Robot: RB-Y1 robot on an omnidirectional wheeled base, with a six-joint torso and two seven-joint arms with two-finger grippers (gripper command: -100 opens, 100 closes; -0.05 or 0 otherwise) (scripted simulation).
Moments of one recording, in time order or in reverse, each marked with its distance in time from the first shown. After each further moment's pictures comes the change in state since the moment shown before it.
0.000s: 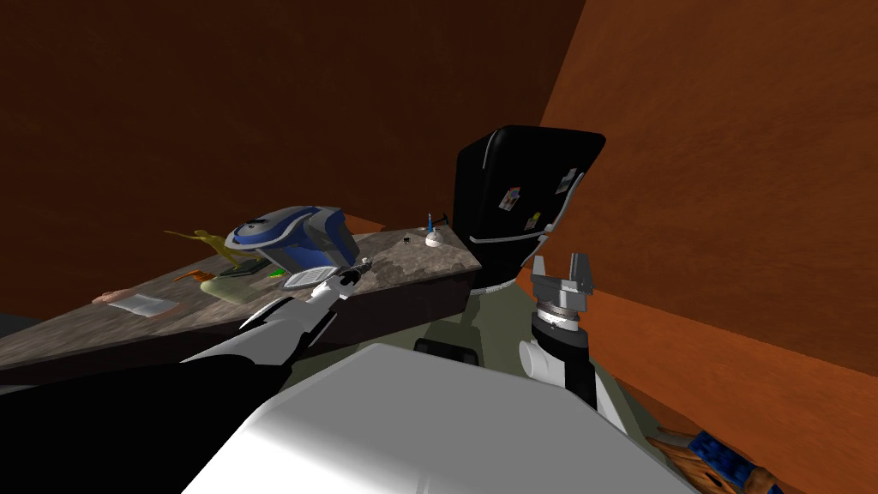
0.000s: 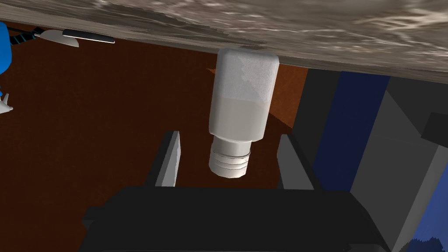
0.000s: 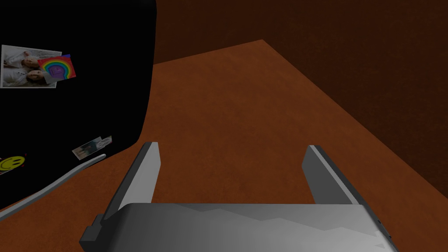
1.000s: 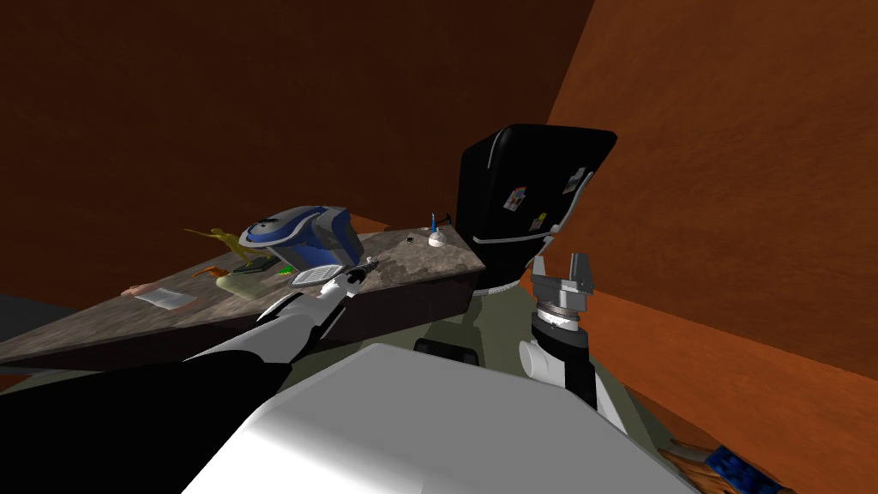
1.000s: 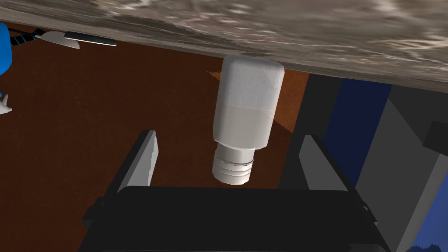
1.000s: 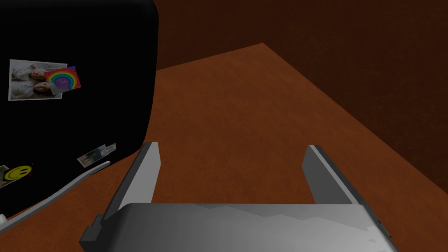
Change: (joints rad) left arm -0.064 -0.051 0.026 0.058 -0.084 -0.007 0.022; right arm 0.000 0.000 0.000 0.000 0.000 0.000 0.000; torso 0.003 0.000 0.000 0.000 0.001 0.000
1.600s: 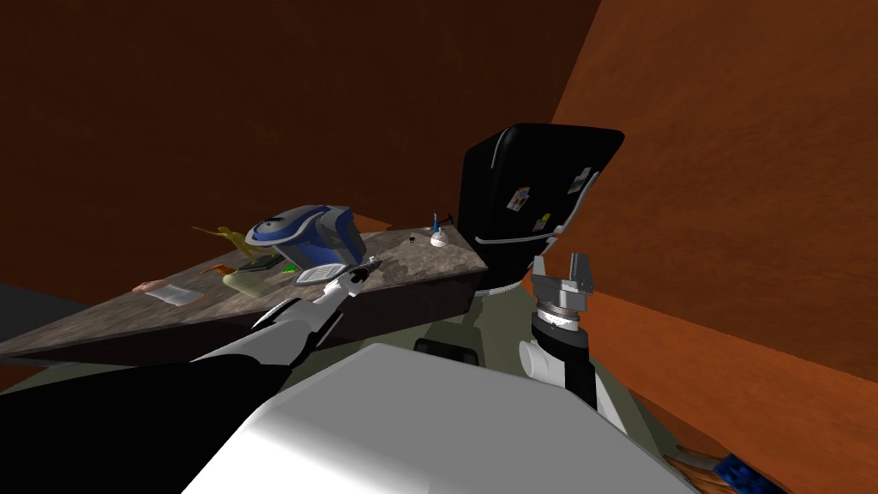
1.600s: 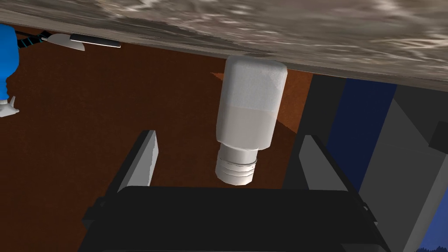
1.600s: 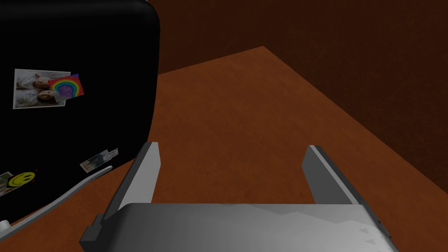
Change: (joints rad) left arm 0.056 -0.007 0.002 -0.145 -0.063 0.076 0.057; right arm 0.000 0.000 0.000 0.000 0.000 0.000 0.000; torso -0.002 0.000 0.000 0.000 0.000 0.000
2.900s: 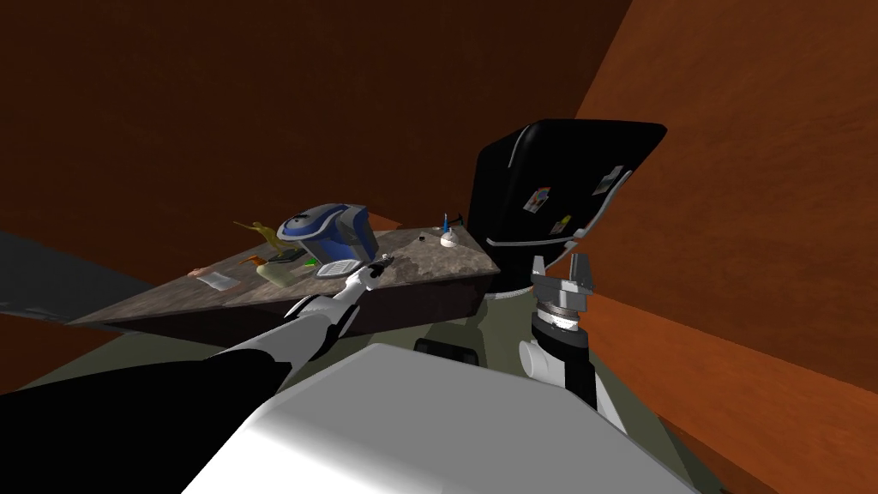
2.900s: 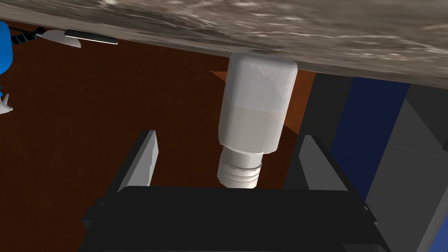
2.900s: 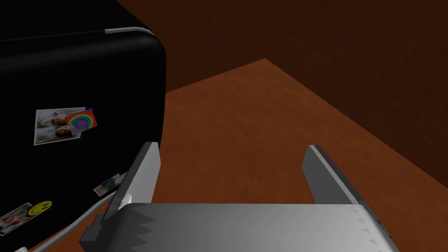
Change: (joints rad) left arm -0.085 -0.134 0.075 -0.042 -0.295 0.090 0.128; right arm 0.000 0.000 0.000 0.000 0.000 0.000 0.000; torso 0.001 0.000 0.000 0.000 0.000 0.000
